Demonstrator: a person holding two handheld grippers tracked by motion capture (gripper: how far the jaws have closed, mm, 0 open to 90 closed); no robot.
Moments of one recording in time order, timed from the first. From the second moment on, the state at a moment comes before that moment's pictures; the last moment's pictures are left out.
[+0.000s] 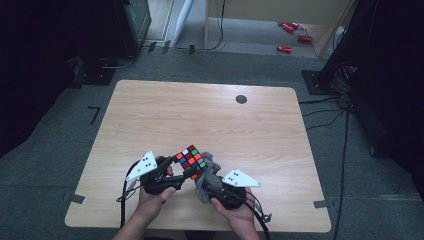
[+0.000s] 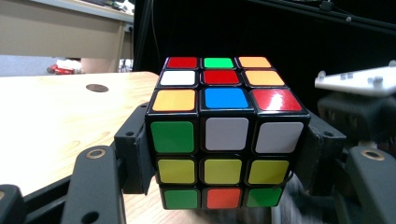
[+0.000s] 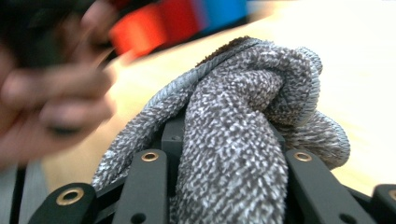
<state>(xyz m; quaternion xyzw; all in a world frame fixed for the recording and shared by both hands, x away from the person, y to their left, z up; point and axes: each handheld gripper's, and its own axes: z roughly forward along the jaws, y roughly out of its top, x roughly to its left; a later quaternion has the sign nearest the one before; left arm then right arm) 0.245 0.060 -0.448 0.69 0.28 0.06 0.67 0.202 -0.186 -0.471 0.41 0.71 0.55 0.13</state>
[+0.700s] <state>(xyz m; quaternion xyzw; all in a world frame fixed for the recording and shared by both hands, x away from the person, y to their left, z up) 0.243 0.056 -0.449 0.69 0.27 0.06 0.67 0.196 -0.178 -0.468 0.40 0.72 0.55 0.13</state>
